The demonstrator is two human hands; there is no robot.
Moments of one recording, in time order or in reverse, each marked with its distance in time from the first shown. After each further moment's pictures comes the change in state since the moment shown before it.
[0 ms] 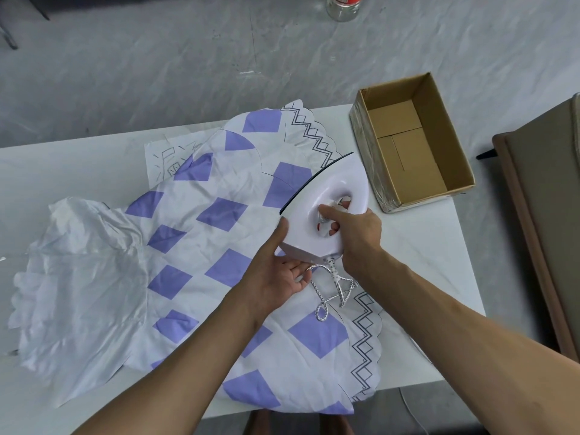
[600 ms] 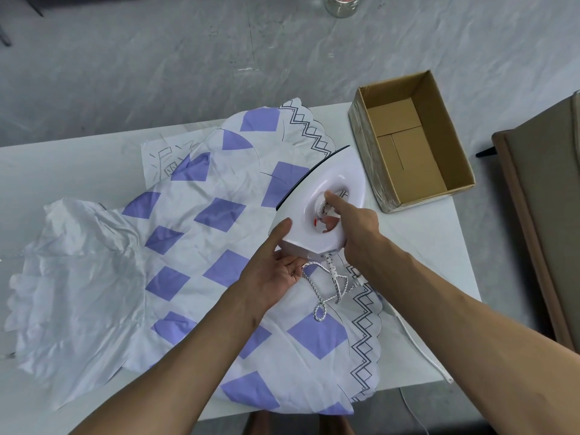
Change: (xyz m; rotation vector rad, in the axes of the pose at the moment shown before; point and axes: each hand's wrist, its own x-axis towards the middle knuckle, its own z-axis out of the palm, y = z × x) left_hand 0.008 0.005 0.005 -0.053 0.041 0.050; right_hand 0.013 -0.010 0.007 -0.032 -0.012 0.137
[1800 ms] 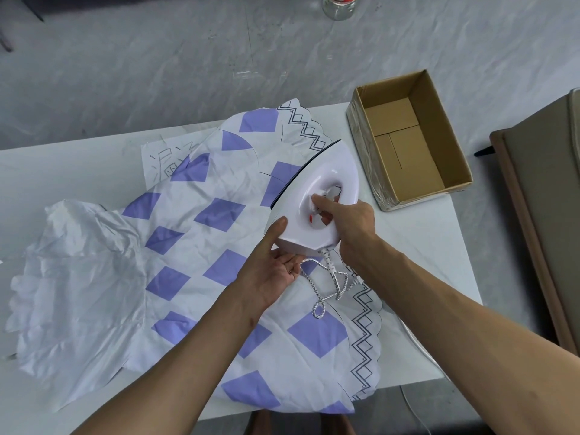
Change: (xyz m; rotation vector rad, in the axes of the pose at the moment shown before) left_hand -0.005 0.000 -0.005 0.019 -0.049 0.010; right_hand 0.005 0.008 0.003 -0.100 -0.017 -0.138
